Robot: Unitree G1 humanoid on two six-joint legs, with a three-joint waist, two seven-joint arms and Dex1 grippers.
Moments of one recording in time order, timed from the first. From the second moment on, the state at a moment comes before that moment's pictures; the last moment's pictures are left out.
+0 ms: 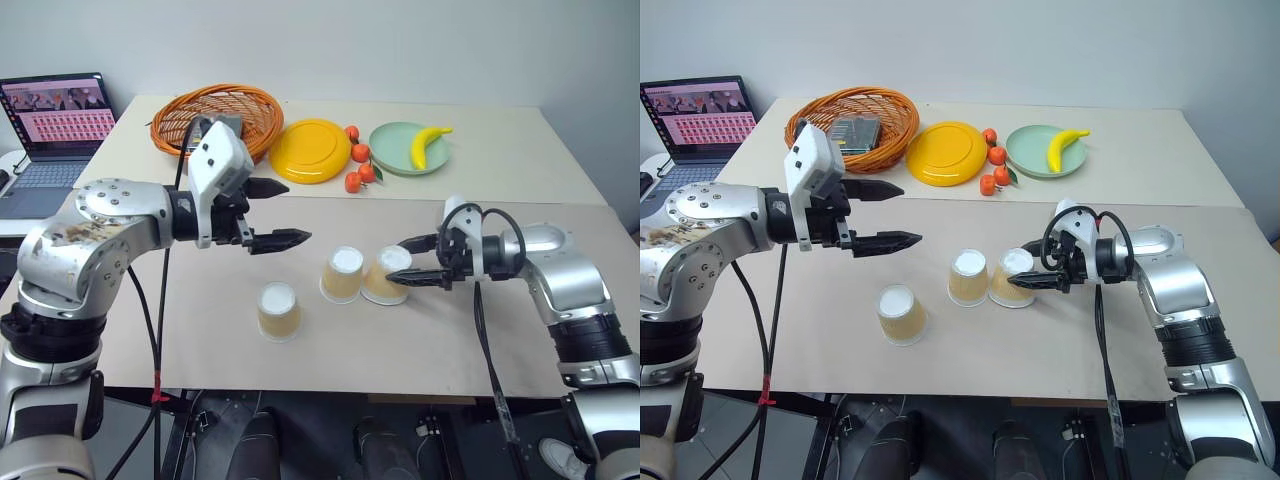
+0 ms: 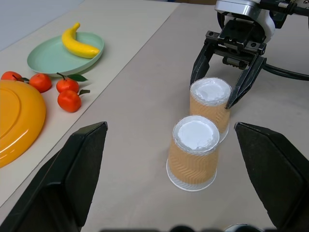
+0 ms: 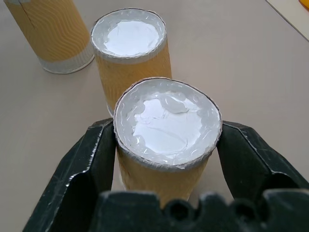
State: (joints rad) left arm -0.76 0.81 -0.02 -0.34 -0.62 0.88 -0.88; right arm -0.66 -0.72 0.12 0.13 0.27 0.46 1.25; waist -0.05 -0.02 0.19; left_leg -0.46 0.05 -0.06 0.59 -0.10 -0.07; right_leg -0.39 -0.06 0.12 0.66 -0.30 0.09
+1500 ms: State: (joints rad) left arm 0.02 0.80 0.58 -0.86 -0.99 1.10 -0.65; right arm -0.84 -0.88 0.10 0.15 0.51 0.56 1.53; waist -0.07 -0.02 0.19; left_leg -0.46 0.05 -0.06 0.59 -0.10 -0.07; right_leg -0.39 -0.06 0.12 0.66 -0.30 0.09
